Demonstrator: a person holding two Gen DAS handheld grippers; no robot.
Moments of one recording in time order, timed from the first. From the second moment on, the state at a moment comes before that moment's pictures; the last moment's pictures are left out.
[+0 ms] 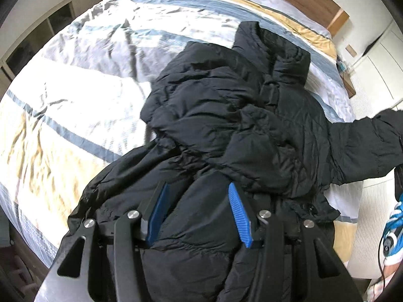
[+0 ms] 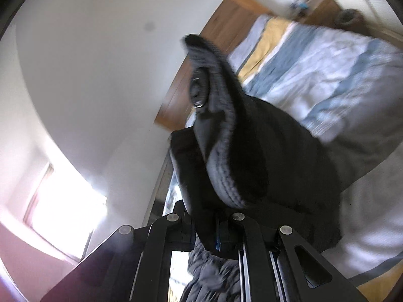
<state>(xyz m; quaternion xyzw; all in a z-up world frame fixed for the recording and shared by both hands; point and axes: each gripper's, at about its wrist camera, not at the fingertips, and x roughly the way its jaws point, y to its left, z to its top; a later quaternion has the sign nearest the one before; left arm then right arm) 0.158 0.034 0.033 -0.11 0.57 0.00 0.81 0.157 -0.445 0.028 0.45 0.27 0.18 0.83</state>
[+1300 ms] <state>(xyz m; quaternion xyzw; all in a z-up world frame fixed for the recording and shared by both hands) 0.163 0.060 0.022 -0.11 0.57 0.02 0.82 0.108 -0.198 -0.052 0.13 0.53 0.32 0.77</state>
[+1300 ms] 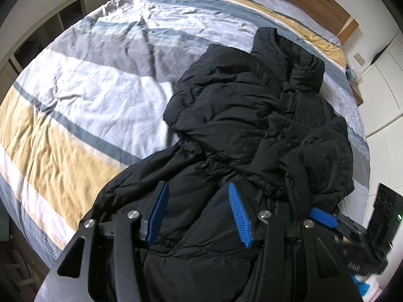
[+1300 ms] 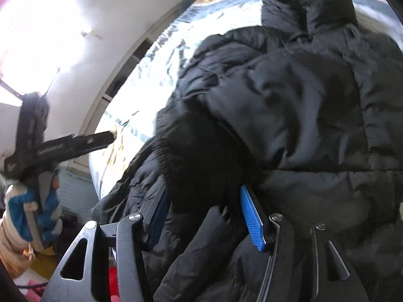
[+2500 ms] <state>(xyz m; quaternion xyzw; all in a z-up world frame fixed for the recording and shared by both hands) 0.247 -0.130 -0.051 0.07 0.56 -0.11 0.82 0.145 -0.386 -0.091 0.07 0.52 0.13 0.84</state>
